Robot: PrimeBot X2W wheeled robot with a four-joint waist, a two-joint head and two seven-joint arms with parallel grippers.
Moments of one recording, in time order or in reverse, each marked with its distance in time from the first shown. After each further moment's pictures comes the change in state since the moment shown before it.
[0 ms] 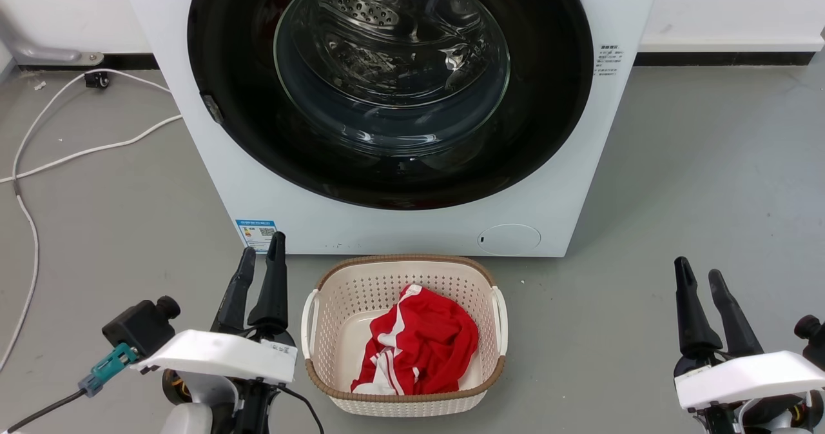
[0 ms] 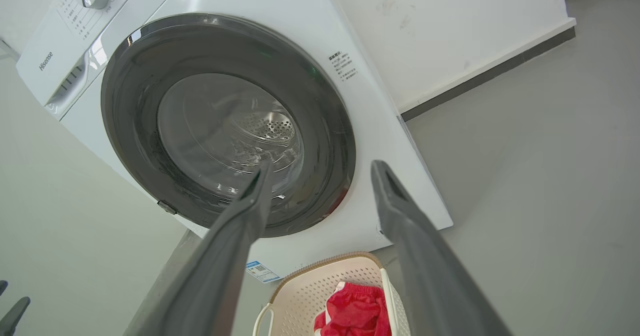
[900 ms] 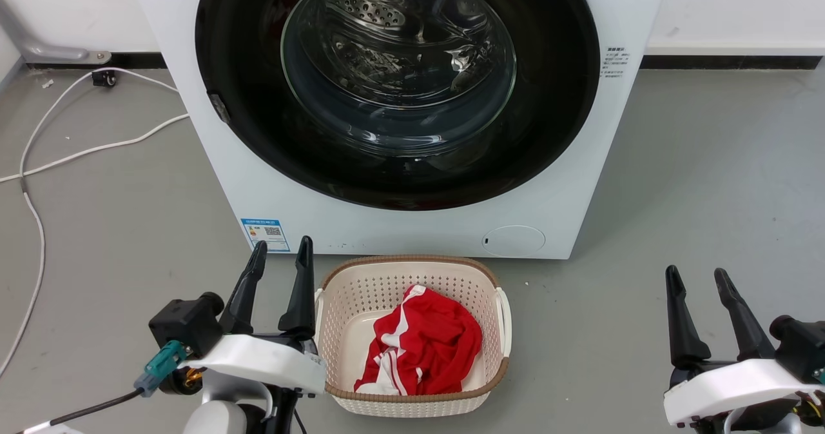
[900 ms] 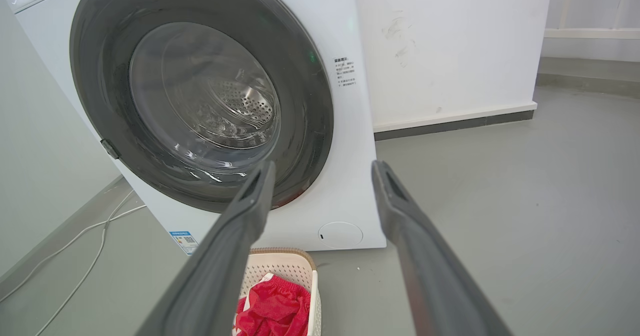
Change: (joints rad) left arm -0.006 0.000 -0.054 0.016 0.380 0.030 -0.078; right arm 0.029 0.000 0.000 -0.049 -0.368 0.000 -0.013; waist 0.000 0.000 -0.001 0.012
